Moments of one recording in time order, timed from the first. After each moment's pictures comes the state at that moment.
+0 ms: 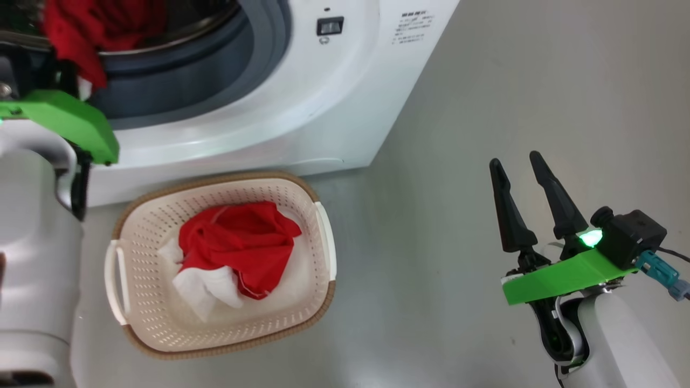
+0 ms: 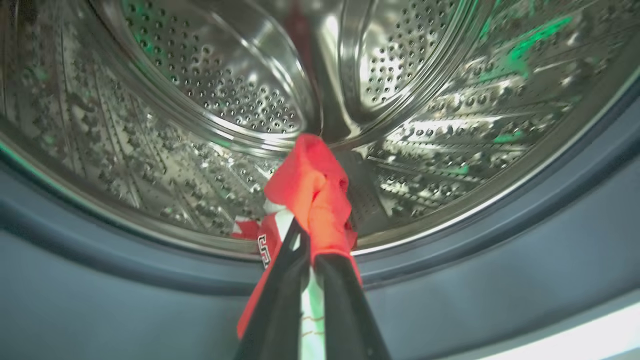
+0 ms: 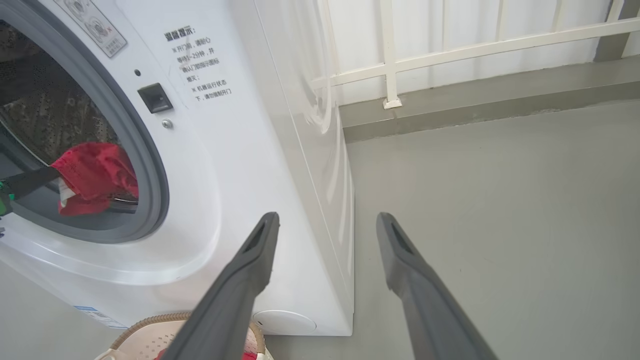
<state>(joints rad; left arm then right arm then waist) -1.15 0.21 -0.04 1.20 -0.12 -0.10 -0.25 -0.29 -0.05 0.10 0.20 0.45 0.12 -0.26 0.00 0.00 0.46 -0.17</state>
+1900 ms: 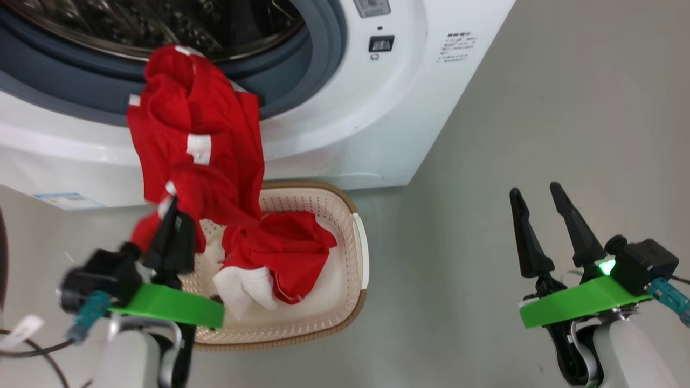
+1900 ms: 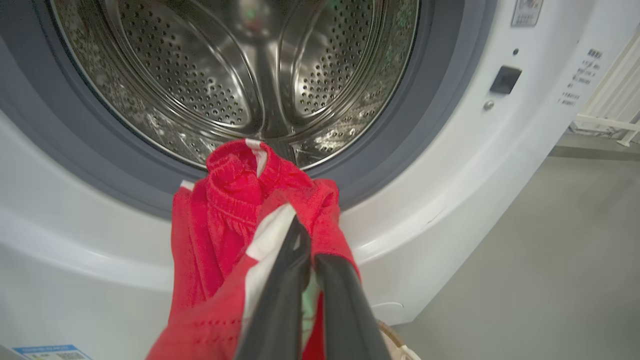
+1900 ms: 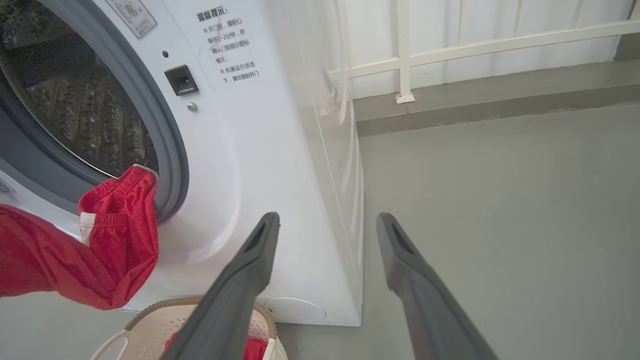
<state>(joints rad) -0.35 0.05 -0.02 0.28 -0.20 -0.12 -0.26 -0.19 -0.06 0.04 0.19 0.40 0.12 -0.26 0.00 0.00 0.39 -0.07</state>
